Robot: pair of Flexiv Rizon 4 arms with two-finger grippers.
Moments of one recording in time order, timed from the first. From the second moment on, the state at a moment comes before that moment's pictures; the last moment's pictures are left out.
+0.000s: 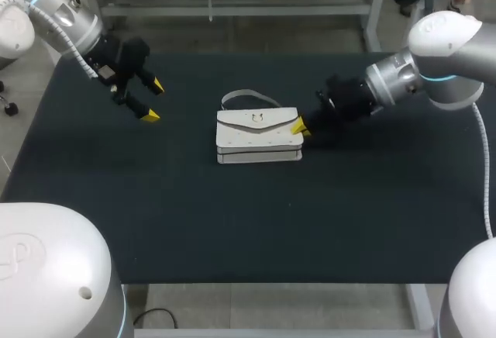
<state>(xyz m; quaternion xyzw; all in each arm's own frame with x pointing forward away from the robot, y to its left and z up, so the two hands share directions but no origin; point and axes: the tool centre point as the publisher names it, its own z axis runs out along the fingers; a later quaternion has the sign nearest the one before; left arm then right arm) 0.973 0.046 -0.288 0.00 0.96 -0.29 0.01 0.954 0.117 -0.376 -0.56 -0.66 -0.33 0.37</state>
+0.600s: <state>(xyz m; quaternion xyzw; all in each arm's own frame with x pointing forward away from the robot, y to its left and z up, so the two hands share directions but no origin) 0.973 0.046 -0.288 0.00 0.96 -0.29 0.01 0.944 0.130 -0.377 -0.58 -0.65 -0.33 0.36</state>
